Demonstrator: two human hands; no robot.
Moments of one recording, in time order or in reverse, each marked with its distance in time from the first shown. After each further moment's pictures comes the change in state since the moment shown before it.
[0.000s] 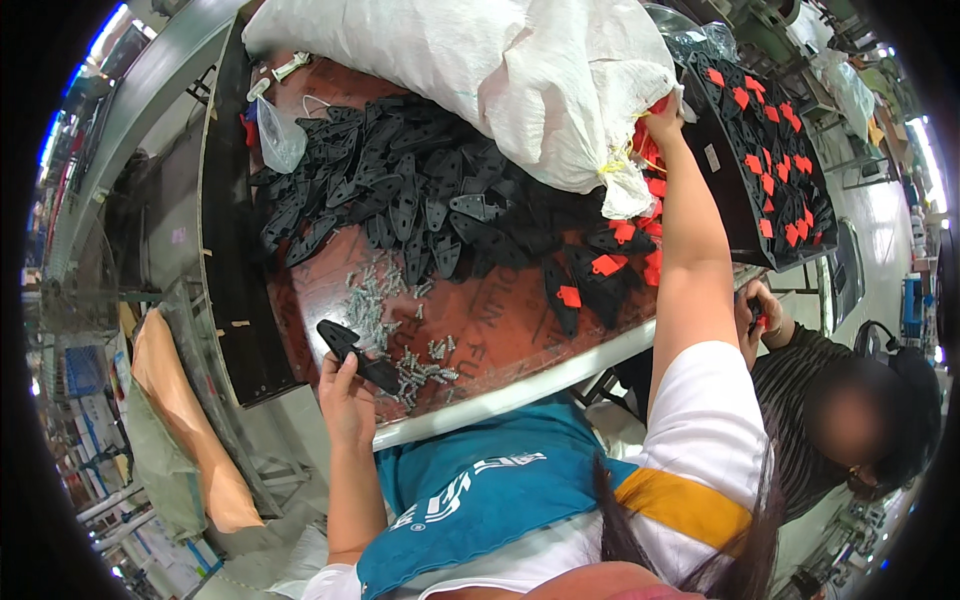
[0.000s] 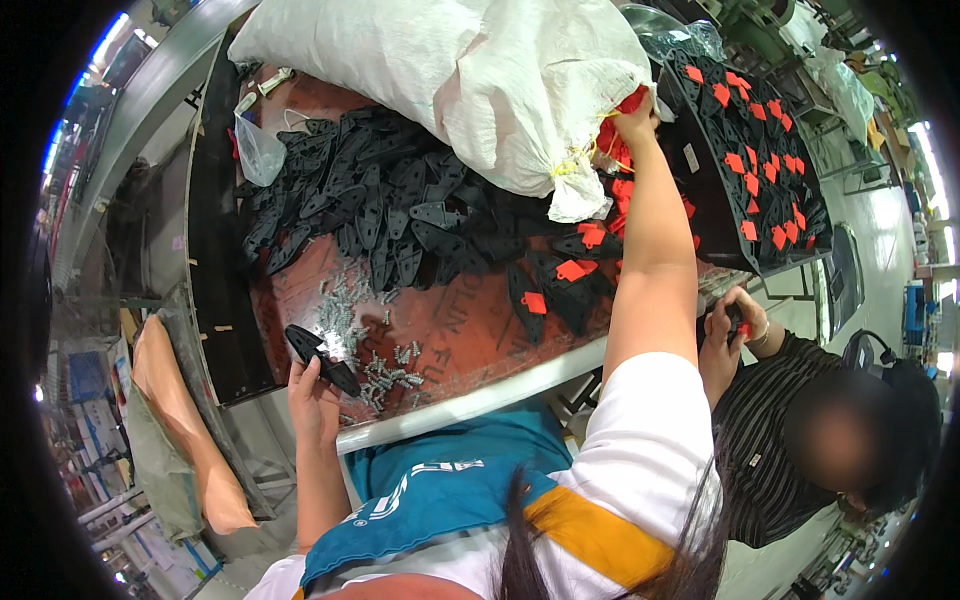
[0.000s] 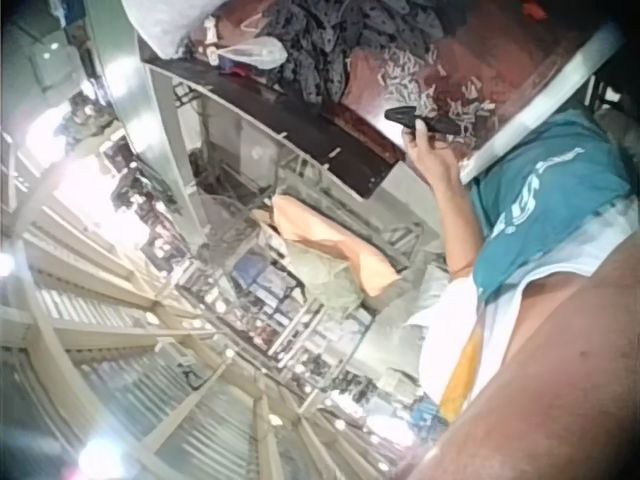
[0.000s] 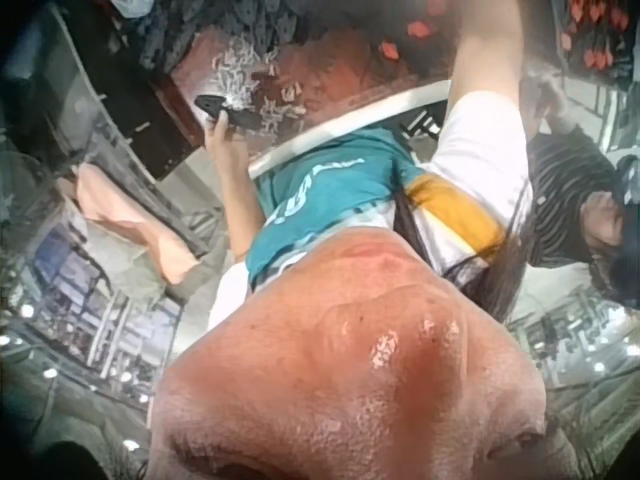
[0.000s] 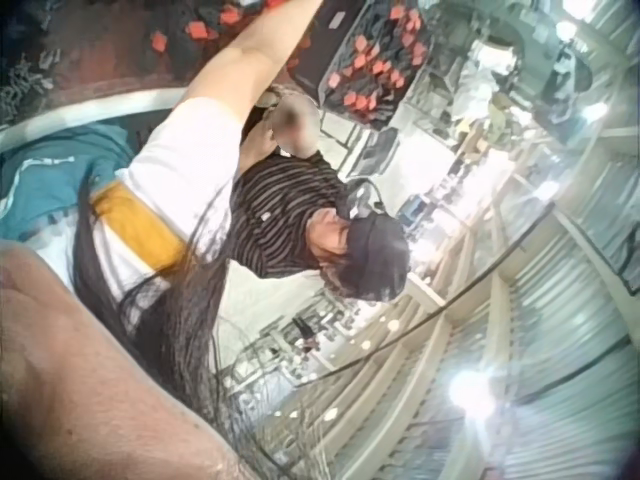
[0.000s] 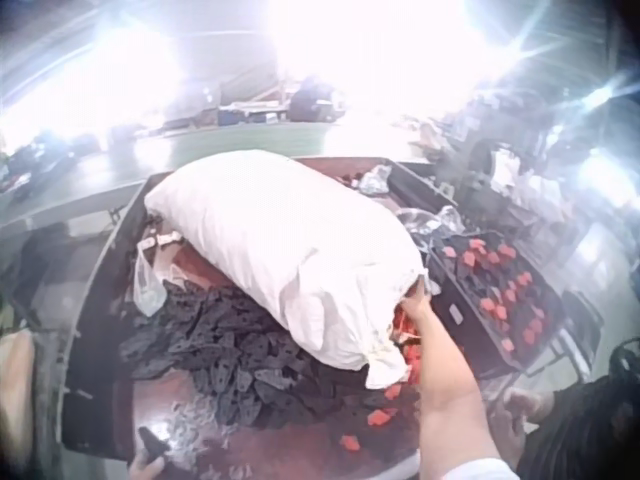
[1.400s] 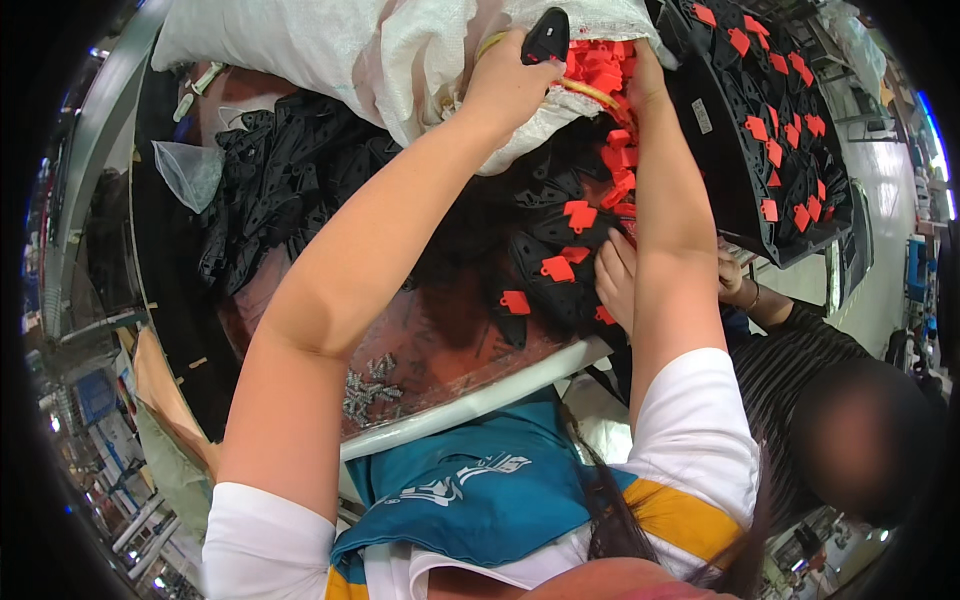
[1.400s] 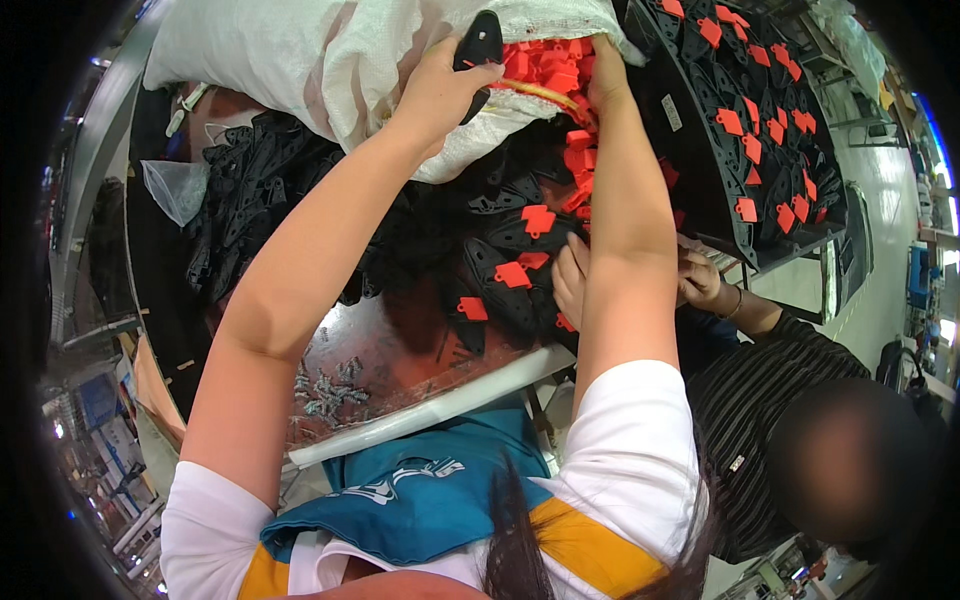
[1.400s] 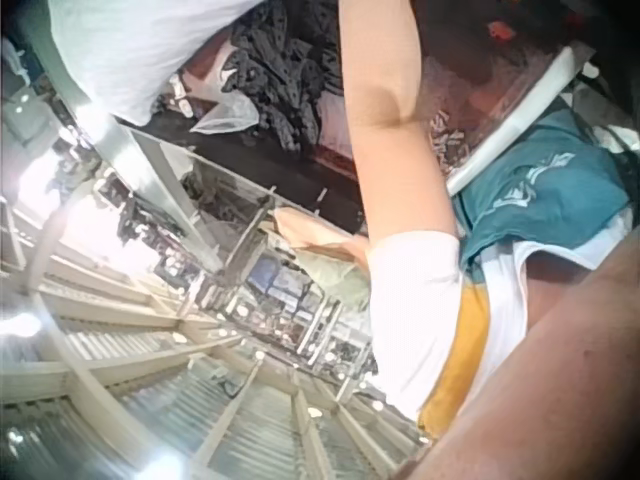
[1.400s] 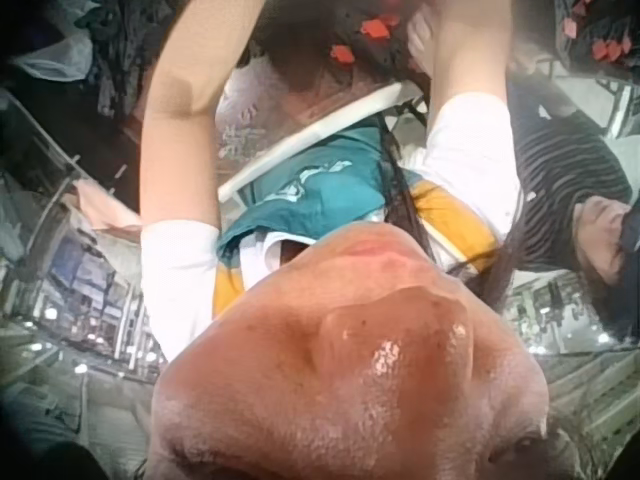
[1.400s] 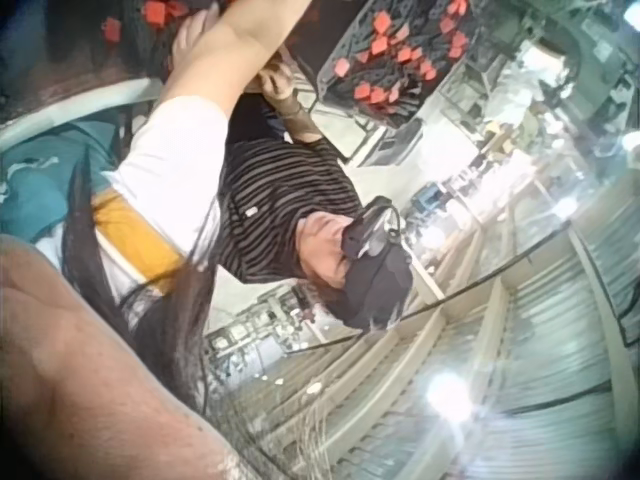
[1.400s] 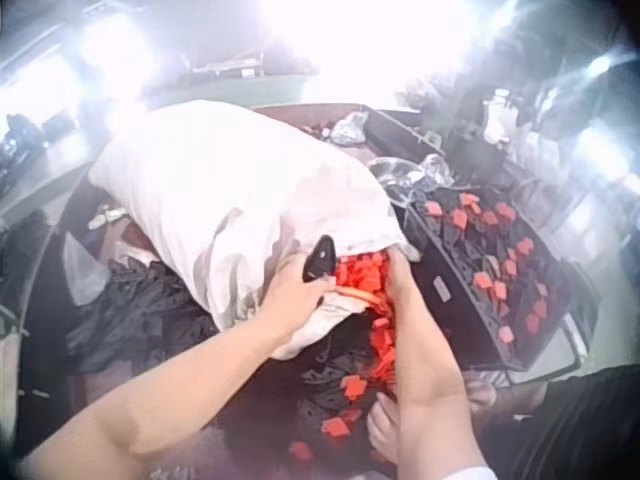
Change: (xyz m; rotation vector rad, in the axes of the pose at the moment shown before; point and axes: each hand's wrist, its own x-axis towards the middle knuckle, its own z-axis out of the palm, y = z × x) left_hand 0.165 -0.102 0.386 0.730 -0.730 0.383; right_hand 0.001 -0.002 -0.004 1.292 -0.272 0.156
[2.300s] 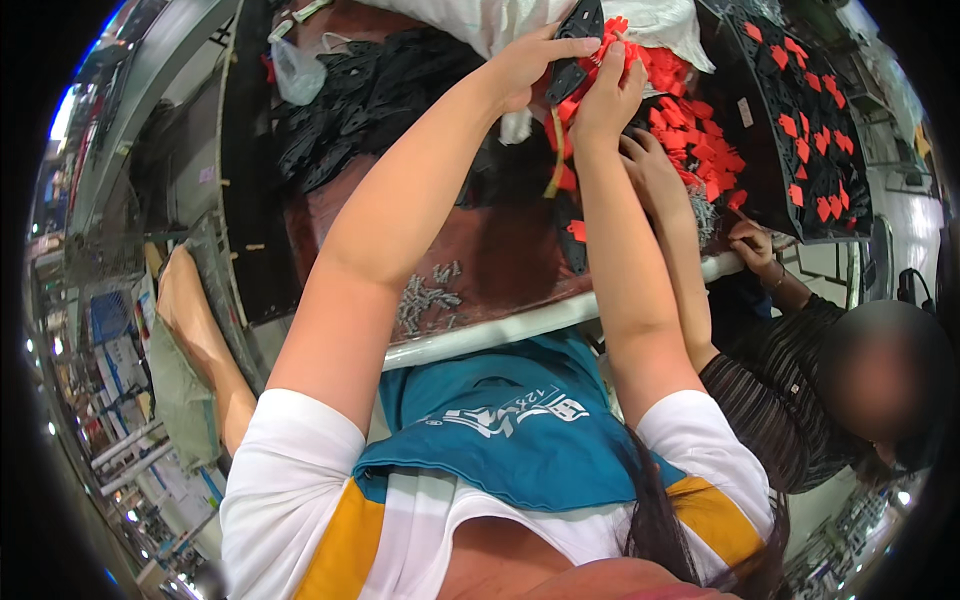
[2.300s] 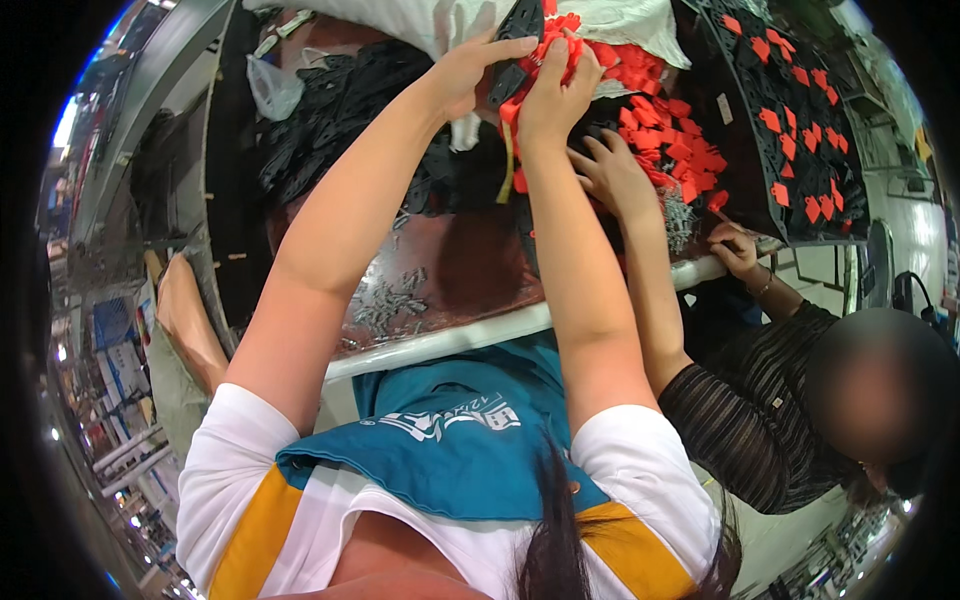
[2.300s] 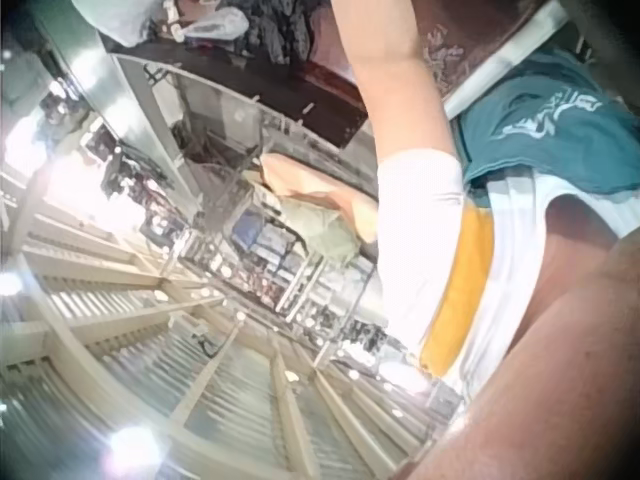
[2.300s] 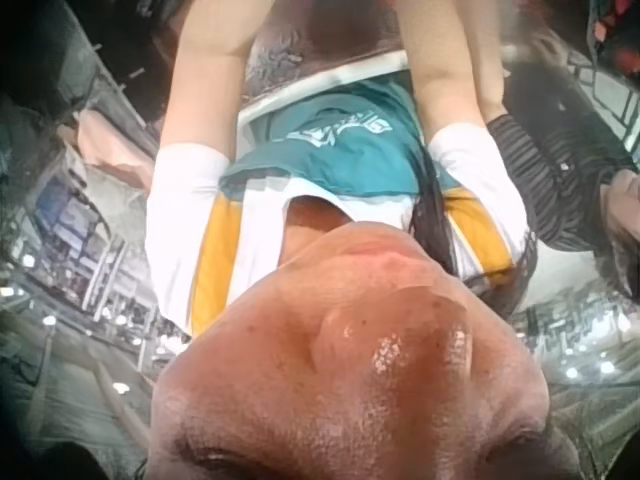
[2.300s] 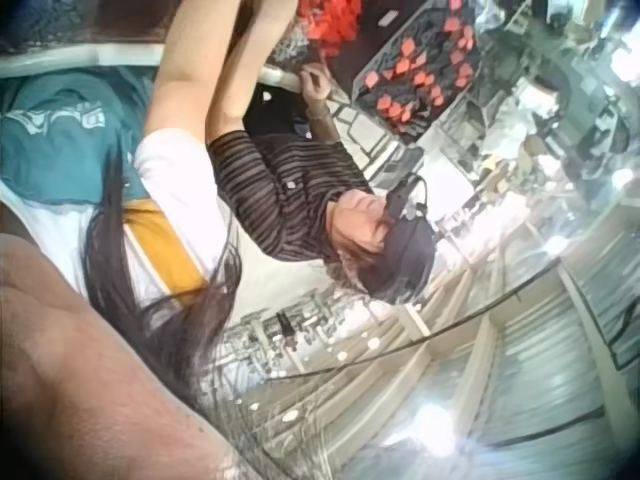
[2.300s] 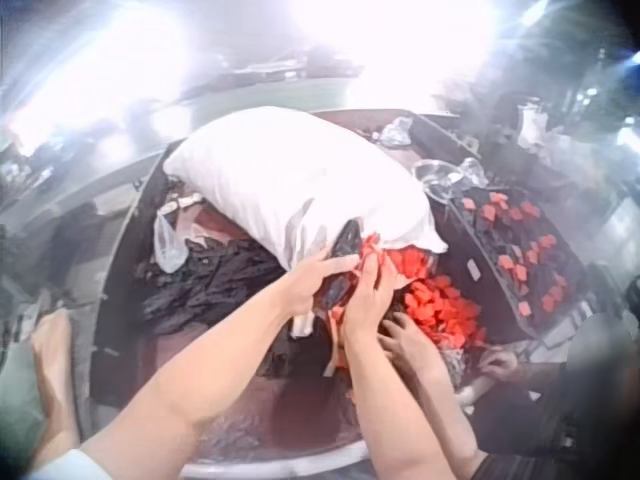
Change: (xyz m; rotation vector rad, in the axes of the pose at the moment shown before) left_hand -0.080 0.042 -0.083 -0.450 -0.279 -0.155; right_hand -0.205 0.019 0.193 -0.349 0.323 -0.578
